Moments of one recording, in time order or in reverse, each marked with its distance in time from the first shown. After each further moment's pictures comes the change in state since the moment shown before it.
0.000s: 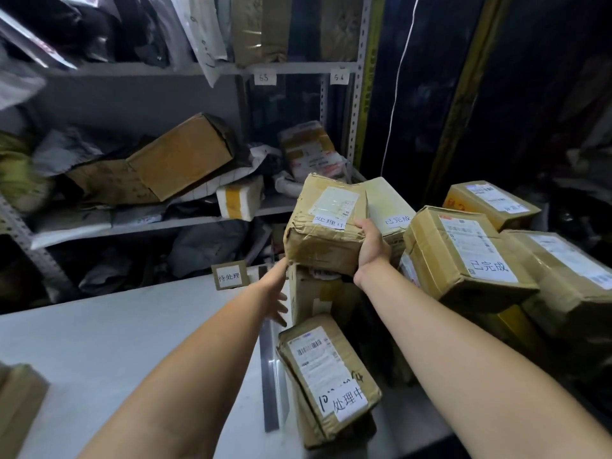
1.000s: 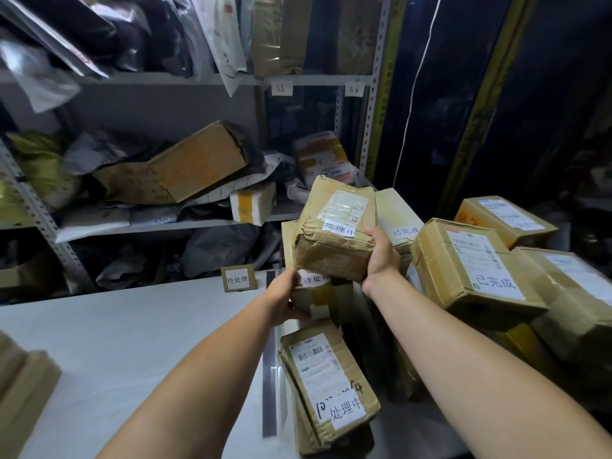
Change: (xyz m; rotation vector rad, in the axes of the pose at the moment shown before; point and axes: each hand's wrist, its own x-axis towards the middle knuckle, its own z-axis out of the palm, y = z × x) left_hand -0.005 -0.010 0.019 -0.170 0.035 0.279; right_hand 0.003 -0.004 -0.008 0.020 -0.085 -0.020
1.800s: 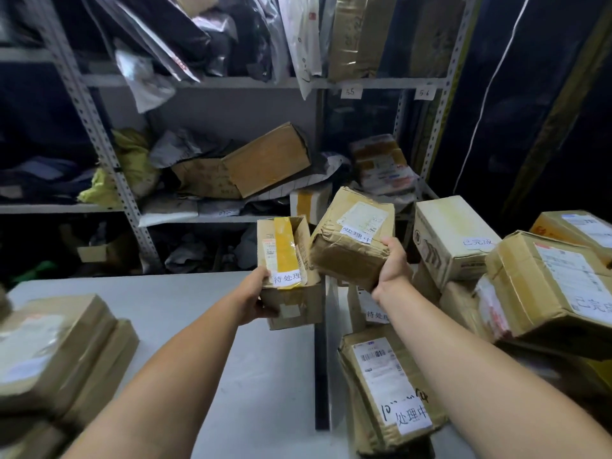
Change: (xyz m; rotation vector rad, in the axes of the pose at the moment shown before) left_hand -0.056 0.006 -0.162 -0.074 0.287 -0.028; right_hand -0.039 0.057 0.076 0.048 -0.028 0.086
